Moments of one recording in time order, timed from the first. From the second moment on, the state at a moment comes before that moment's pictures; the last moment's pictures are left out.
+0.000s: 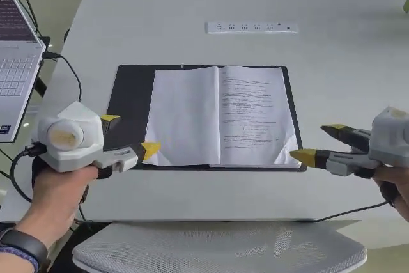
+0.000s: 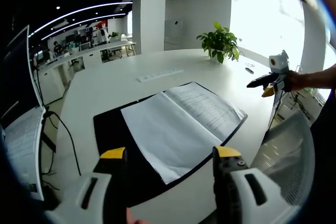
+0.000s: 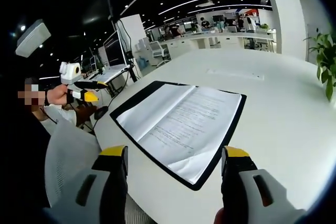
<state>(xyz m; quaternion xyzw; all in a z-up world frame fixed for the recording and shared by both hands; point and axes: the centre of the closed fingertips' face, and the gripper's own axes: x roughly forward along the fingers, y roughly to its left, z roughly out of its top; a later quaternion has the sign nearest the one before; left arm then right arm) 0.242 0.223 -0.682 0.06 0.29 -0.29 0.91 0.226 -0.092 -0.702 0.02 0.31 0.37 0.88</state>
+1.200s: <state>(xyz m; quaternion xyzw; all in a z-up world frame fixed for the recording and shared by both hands) 0.266 0.170 -0.682 0.06 0.29 -0.34 0.89 0.214 -0.096 -0.709 0.05 0.31 0.34 0.89</state>
